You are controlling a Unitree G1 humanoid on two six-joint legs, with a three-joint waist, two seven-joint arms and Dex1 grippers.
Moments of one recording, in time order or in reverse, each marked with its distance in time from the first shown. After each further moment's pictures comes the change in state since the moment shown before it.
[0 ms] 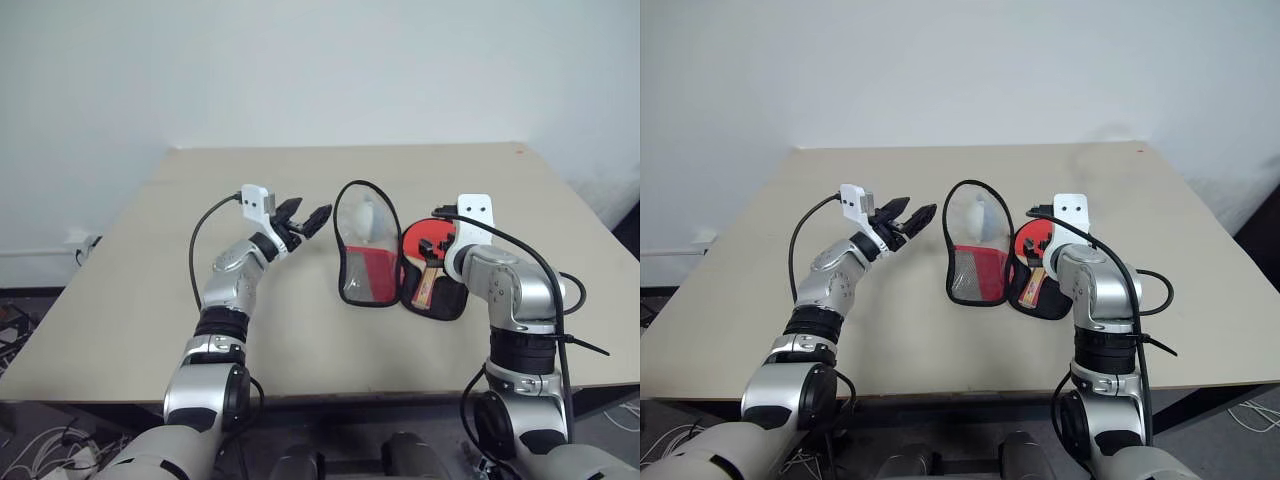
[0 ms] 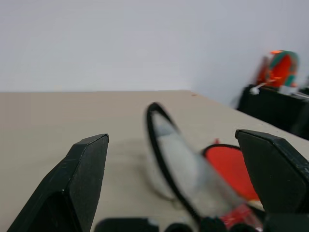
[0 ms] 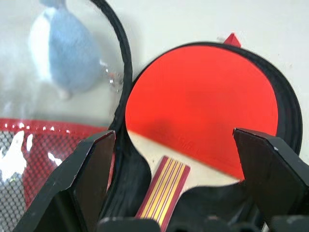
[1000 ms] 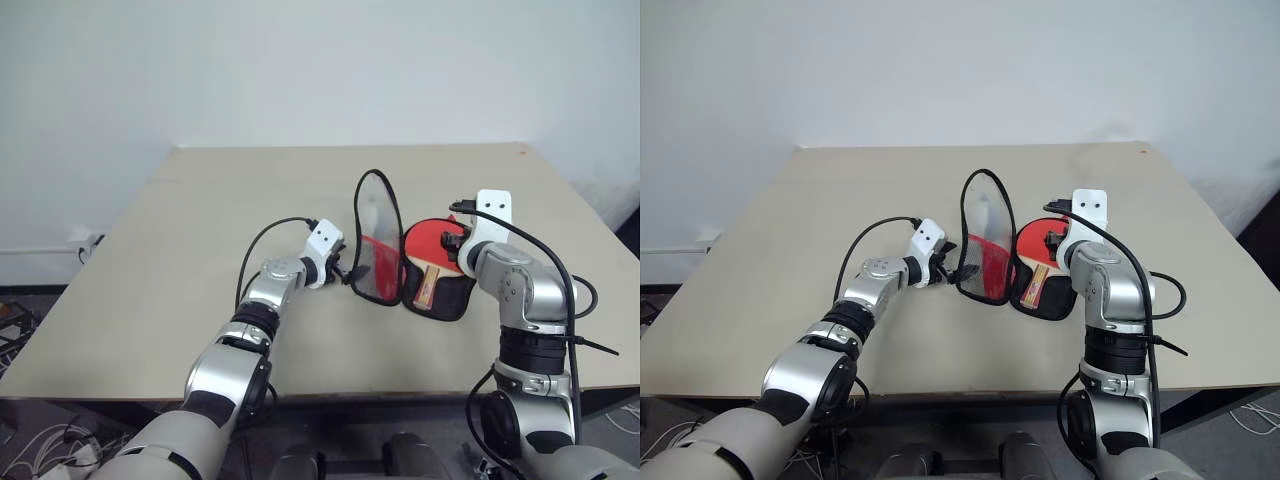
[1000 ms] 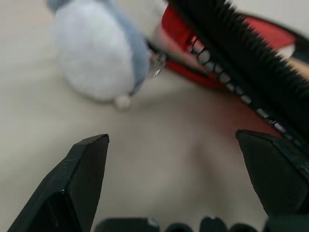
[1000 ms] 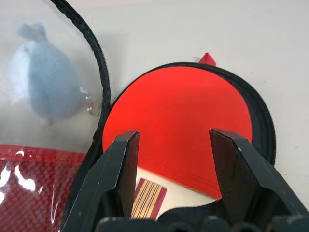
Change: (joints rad) left arm -0.107 -0.104 -0.256 0.259 0.314 -0.089 -0.093; right arm 0.006 -0.027 -0.071 0.030 0.016 -0.087 -0.033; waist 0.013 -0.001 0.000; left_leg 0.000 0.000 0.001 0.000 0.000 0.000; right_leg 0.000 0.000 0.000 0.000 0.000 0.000
